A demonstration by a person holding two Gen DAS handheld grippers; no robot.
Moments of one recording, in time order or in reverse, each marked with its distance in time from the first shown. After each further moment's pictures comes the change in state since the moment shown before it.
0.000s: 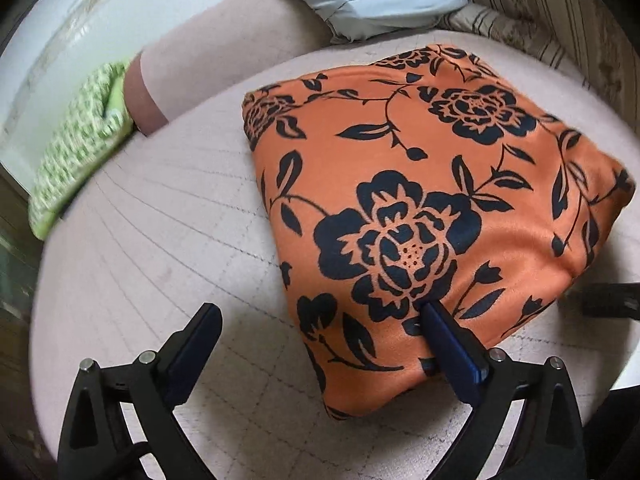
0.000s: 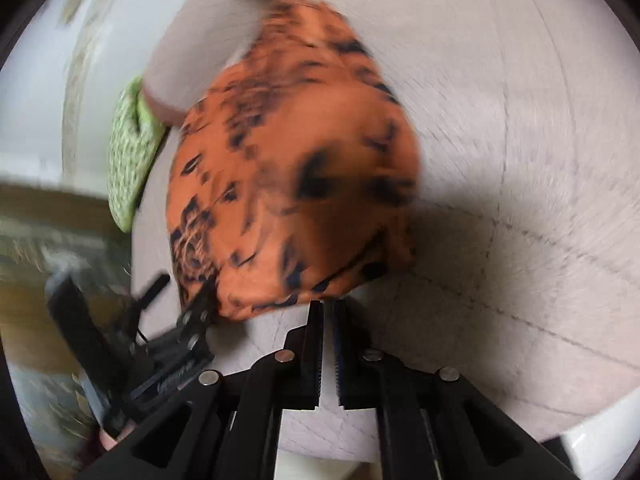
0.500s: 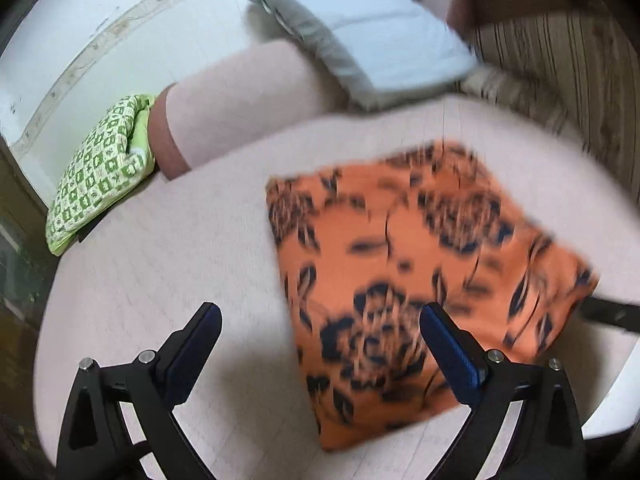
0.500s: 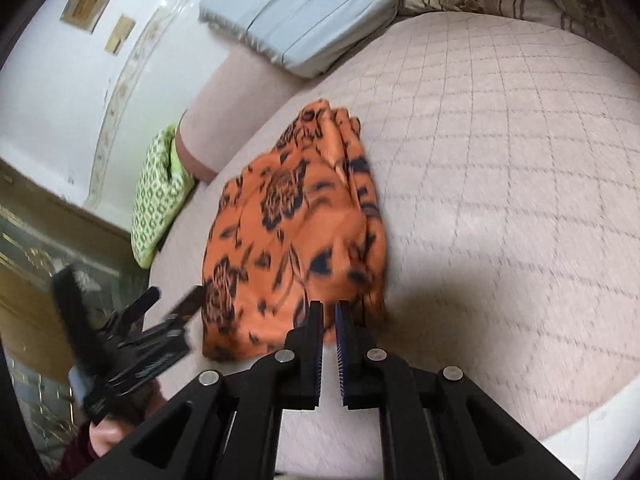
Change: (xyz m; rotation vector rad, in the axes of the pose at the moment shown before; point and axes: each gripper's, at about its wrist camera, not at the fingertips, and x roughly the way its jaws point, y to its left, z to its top) left arm -0.051 0.015 0.049 -0.096 -0.165 -0.017; right arm -0.060 -0.026 0.011 -0.003 -0.252 0.042
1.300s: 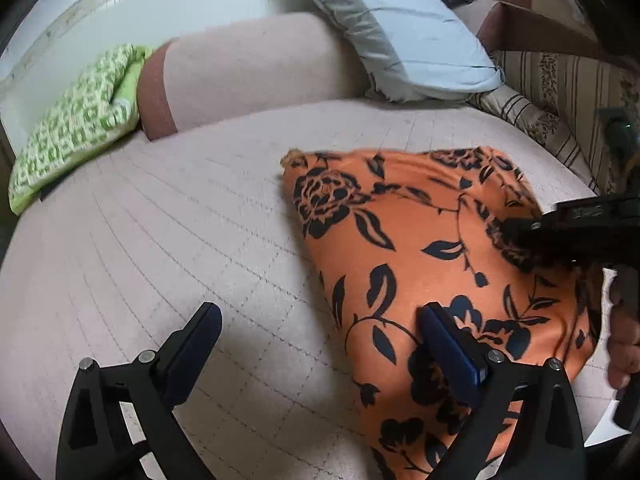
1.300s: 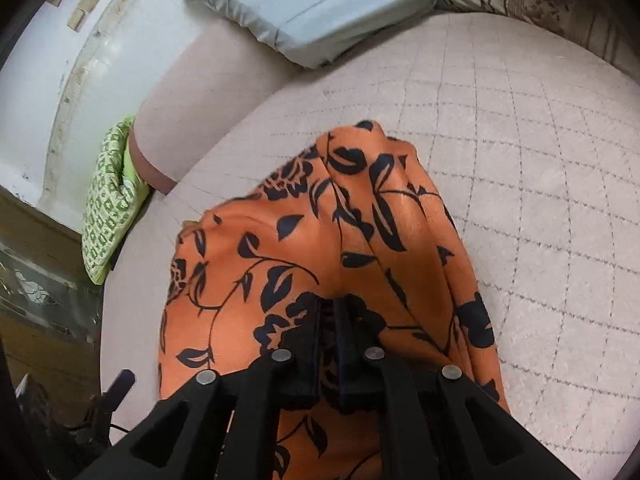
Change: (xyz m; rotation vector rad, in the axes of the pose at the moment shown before) left arm 0.060 0.057 -0.016 -0.131 0.043 -0.147; right arm 0.126 0.055 0.086 -0.040 0.036 -0.152
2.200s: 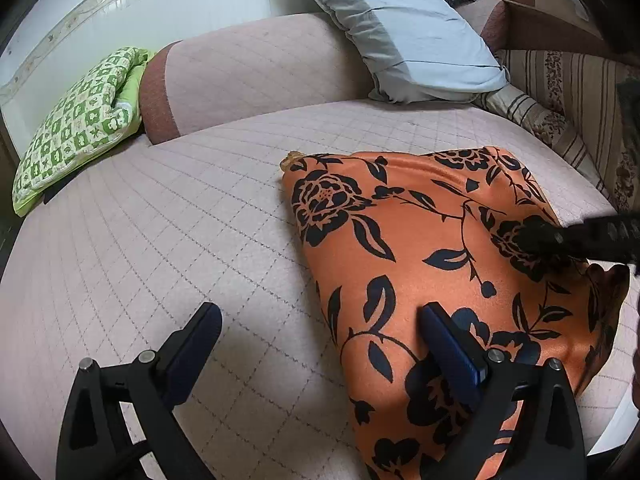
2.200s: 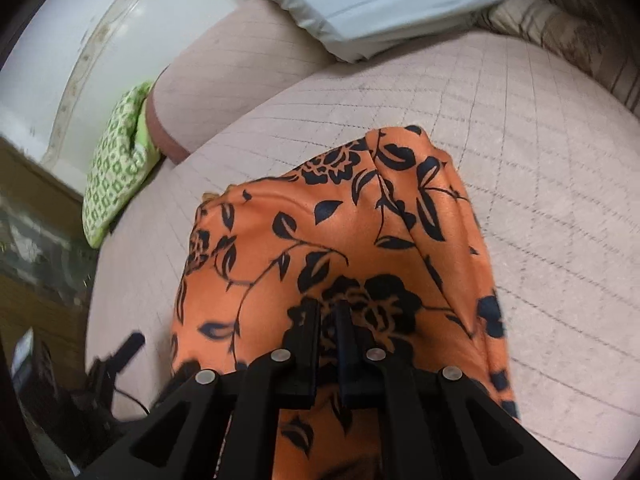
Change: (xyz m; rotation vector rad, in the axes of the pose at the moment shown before) left arm 0.004 -0.006 0.003 0.015 -0.017 0.036; right arm -0.013 0.027 -0.008 -0.158 0.046 -0.039
